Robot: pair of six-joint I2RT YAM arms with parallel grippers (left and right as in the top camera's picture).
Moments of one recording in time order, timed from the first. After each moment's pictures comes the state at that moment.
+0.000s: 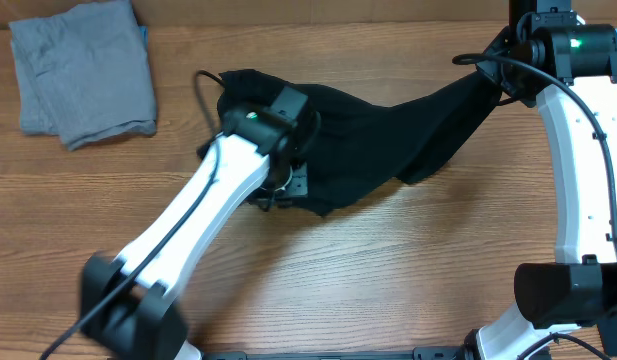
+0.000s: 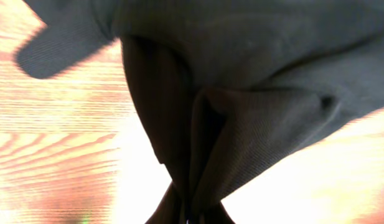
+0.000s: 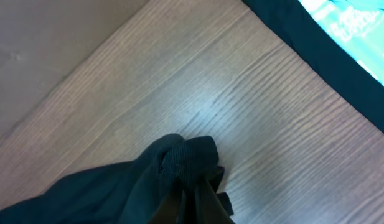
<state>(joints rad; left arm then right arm) -0.52 1.72 1.54 -1.30 0.03 -0.57 0.04 1.82 2.05 -1.28 0.26 0.73</state>
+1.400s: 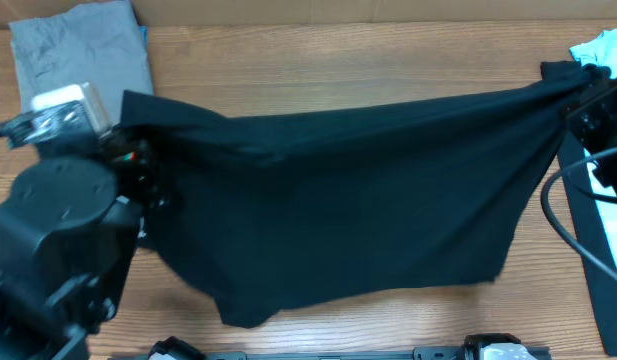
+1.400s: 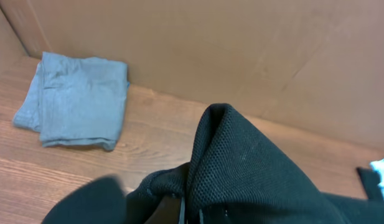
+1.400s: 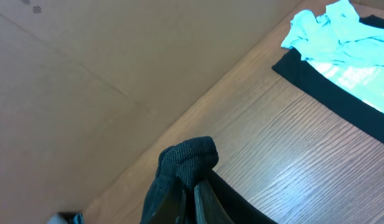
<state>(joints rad) -0.52 1.14 1.96 -1.31 -0.49 -0.54 0.04 1.27 2.04 -1.31 0.20 0.78</state>
